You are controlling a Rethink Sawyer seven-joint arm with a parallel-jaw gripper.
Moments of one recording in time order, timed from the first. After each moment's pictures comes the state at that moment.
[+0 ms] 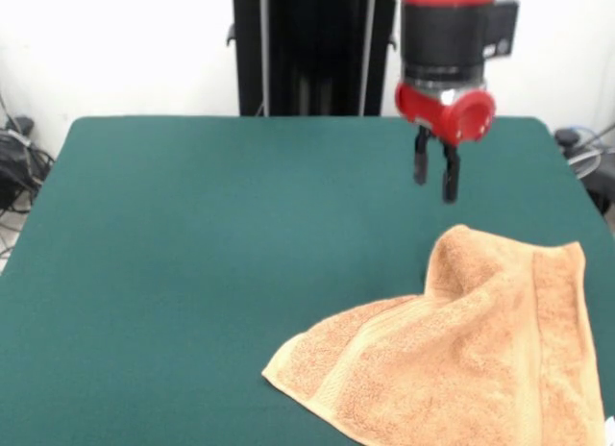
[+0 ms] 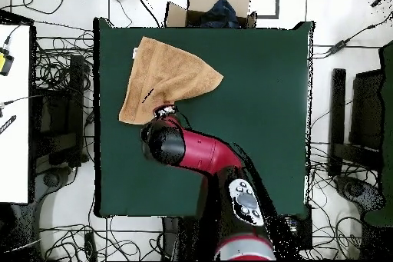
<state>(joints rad) -0.19 -0.73 0.09 1.93 0.16 0.18 2.62</state>
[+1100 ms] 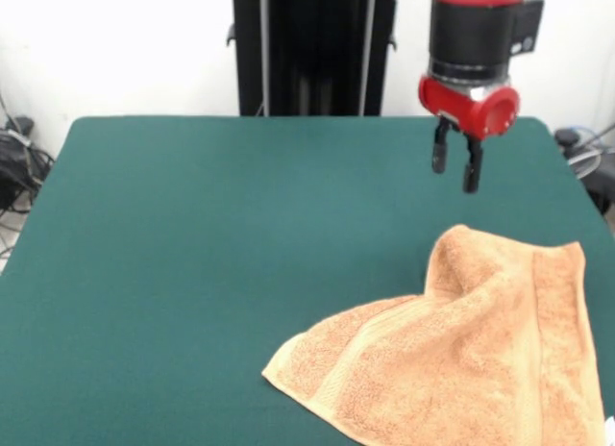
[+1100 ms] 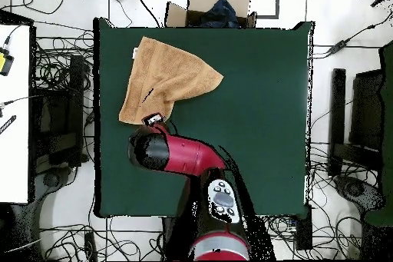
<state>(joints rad) -0.08 -0.67 0.02 1.91 0.16 0.17 2.62</state>
